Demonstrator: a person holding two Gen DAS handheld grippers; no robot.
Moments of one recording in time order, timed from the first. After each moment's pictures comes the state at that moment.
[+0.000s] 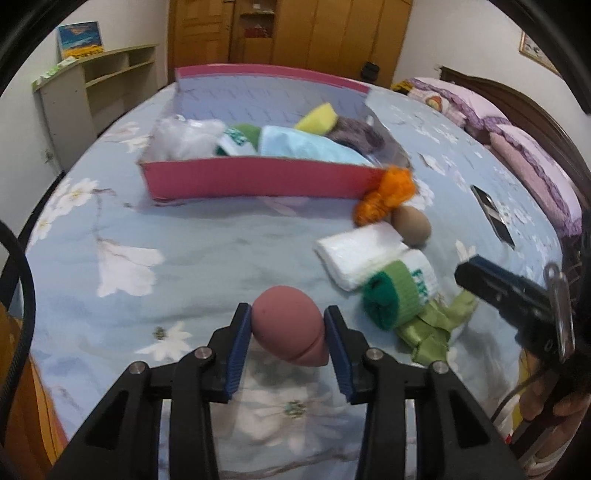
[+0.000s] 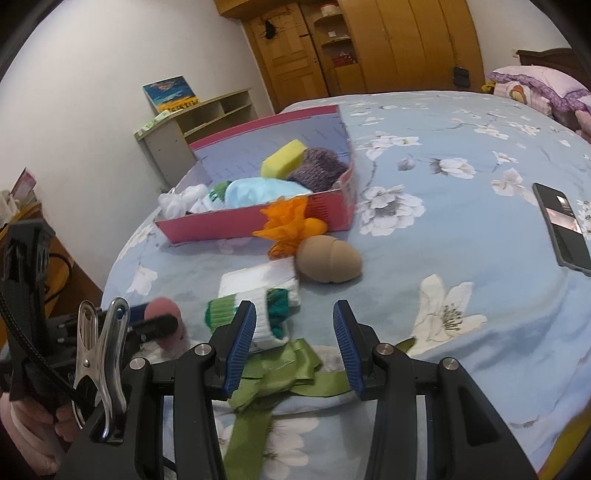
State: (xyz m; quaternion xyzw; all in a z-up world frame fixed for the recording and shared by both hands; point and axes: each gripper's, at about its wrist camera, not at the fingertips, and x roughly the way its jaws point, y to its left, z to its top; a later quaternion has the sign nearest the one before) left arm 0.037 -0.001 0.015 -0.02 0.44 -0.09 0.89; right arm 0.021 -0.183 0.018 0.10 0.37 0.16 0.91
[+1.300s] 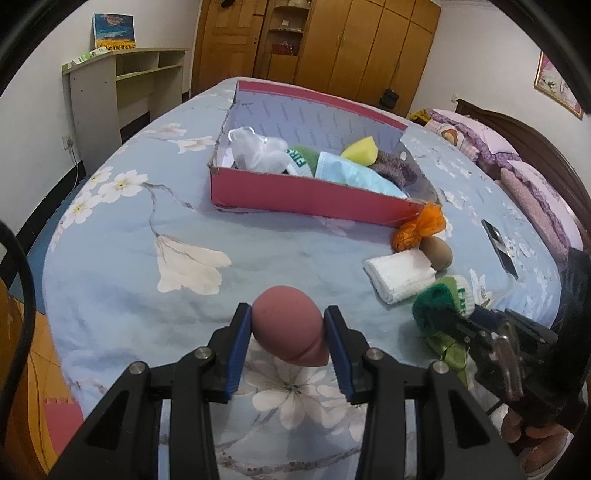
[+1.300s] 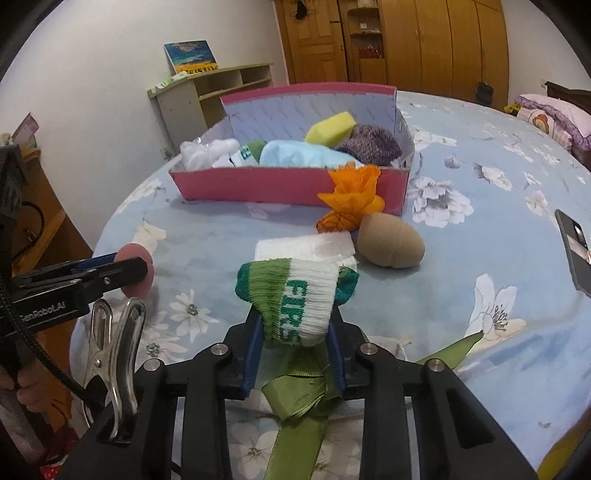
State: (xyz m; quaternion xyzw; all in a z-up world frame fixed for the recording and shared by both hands) left arm 0.024 0.050 0.023 -0.07 0.41 -0.07 0.91; right arm 0.020 -0.127 0.009 0.02 0.39 0.17 0.90
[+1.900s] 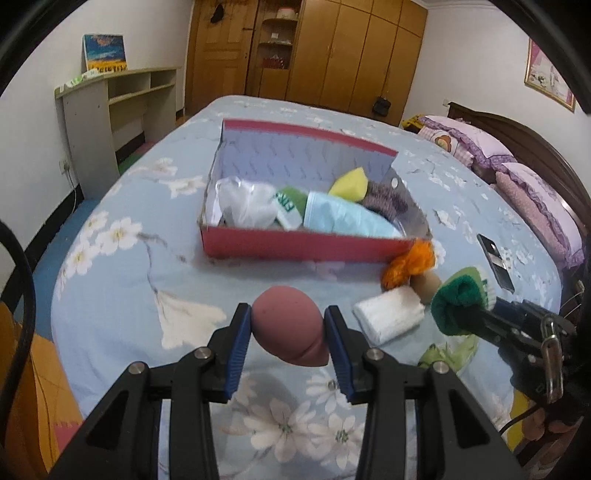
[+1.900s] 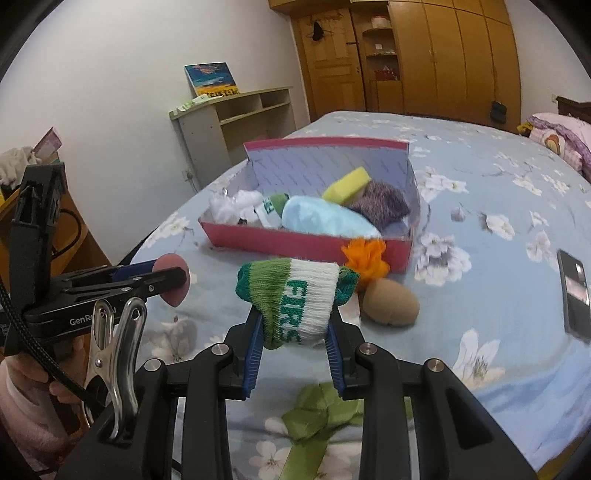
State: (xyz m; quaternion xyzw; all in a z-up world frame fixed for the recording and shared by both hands) left arm 0.048 0.041 0.060 -0.04 0.39 -0.08 0.92; right arm 0.028 -0.134 0.060 0.03 0.35 0.21 0.91
